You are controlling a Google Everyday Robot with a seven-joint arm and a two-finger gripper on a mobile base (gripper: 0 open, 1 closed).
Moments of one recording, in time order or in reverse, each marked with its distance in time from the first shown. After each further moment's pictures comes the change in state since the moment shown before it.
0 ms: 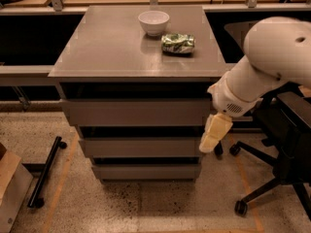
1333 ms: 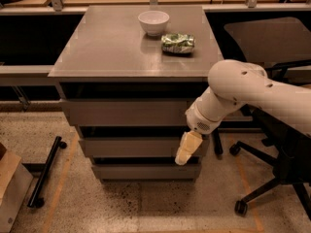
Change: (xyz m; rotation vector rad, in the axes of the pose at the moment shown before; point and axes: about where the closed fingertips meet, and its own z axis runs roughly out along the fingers) arm -0.016 0.012 0.119 -0.144 -0.049 0.046
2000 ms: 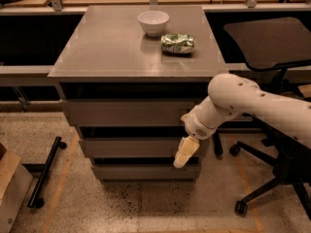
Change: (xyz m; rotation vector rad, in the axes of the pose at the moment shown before) arm 0.005 -0.013 0.046 -0.036 -0.074 -0.032
